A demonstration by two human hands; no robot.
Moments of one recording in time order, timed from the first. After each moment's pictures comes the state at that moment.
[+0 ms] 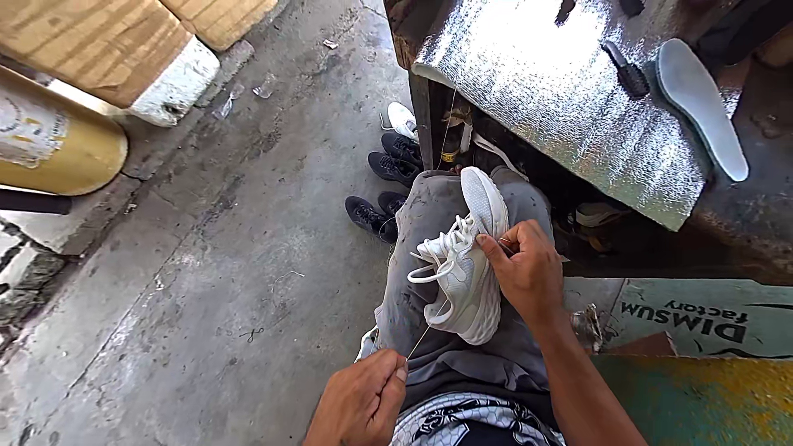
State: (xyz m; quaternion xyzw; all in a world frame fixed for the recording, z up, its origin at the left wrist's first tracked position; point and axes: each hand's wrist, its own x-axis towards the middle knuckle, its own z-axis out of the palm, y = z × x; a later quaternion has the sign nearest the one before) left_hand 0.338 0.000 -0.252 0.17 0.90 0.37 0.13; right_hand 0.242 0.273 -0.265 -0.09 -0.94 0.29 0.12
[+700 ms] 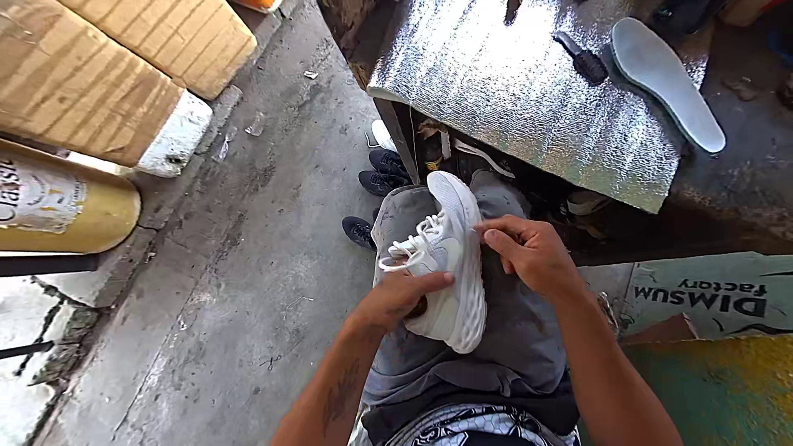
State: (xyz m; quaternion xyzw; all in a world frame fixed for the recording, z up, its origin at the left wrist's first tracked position) left_hand 0.197 0.097 -0.262 -0.05 0.59 0.71 0.38; right_hand 0.226 0.333 -0.247 -0.04 -0.77 0.63 -0.04
